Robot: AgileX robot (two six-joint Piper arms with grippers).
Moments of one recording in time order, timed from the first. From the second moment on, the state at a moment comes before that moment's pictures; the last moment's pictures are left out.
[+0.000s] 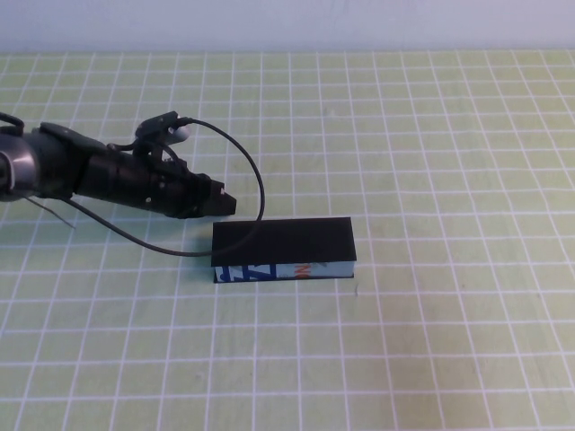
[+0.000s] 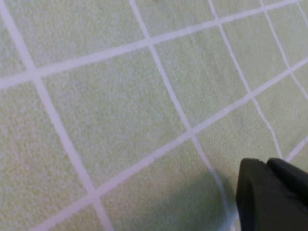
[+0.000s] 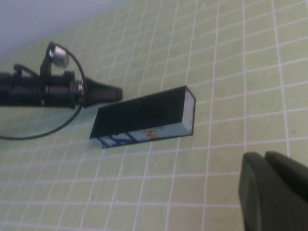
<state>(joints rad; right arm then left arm) 0.05 0.51 -0.38 0.92 0.55 -0.38 -0.13 2.19 -1.47 -1.18 0.82 1.08</state>
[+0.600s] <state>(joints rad) 0.50 1.43 -1.10 0.61 0.69 -0.50 -0.13 2.19 -1.47 -1.18 0.84 1.08</state>
